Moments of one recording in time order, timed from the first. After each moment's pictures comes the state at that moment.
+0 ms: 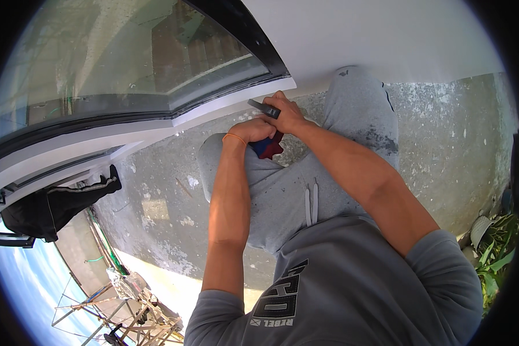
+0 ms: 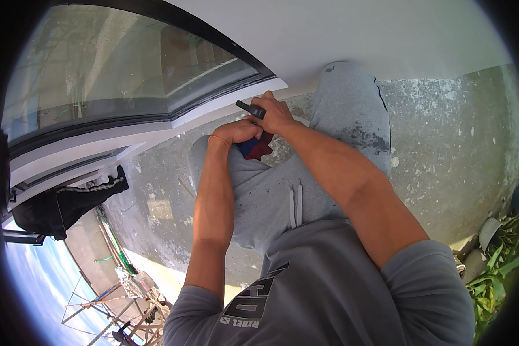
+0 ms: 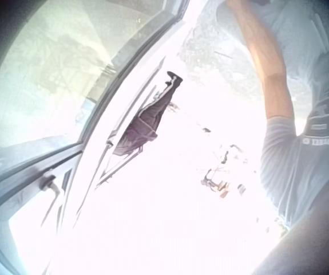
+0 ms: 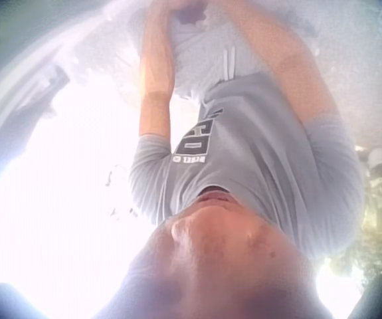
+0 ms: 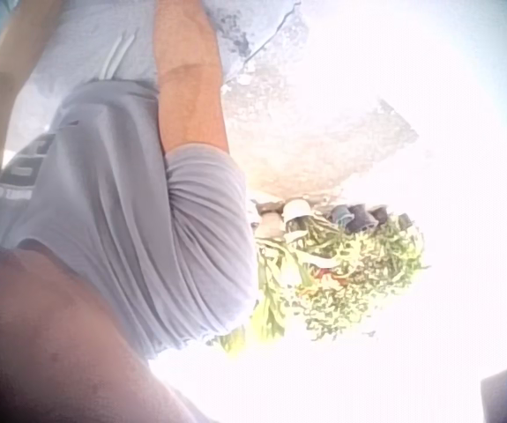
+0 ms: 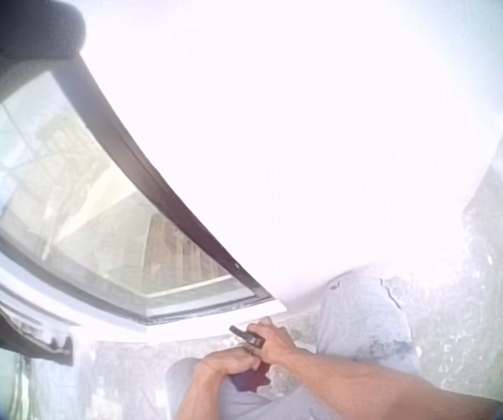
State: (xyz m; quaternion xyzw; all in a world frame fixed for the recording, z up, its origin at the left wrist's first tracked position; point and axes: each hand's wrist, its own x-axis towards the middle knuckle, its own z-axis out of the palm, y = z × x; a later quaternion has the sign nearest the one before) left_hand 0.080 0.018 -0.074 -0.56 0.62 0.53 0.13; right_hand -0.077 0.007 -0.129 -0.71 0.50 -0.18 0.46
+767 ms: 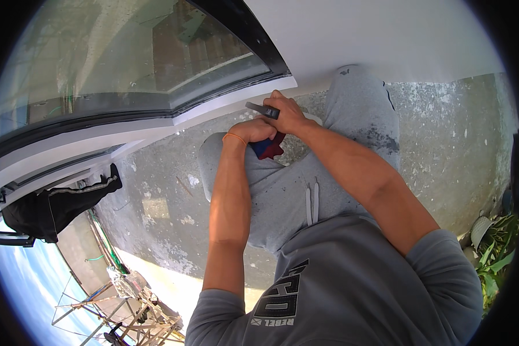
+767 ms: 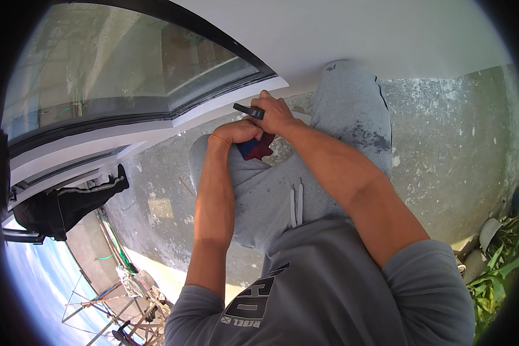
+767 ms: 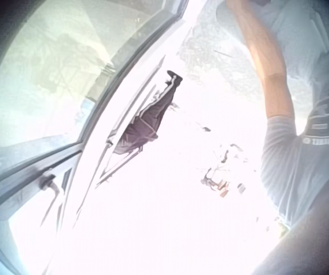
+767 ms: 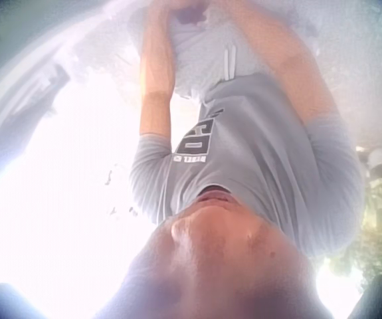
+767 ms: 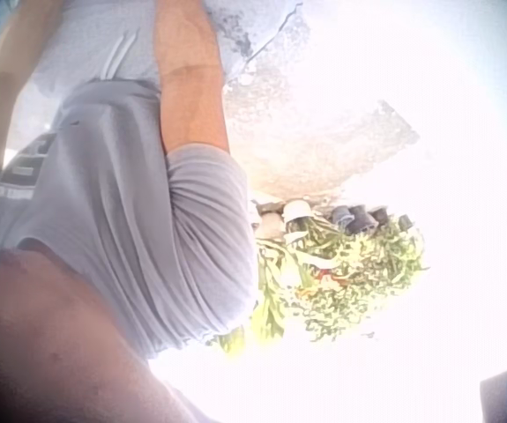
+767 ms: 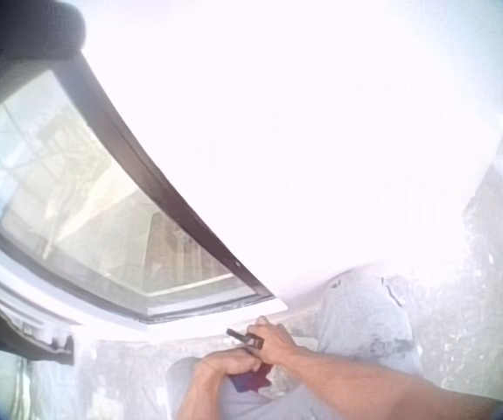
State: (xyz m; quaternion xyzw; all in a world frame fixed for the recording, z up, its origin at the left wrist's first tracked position) left_hand 0.084 0.022 -0.073 -0.57 0.59 0.54 0.19; right_hand -0.075 0.007 -0.125 -0.76 0.45 -0.22 0.41
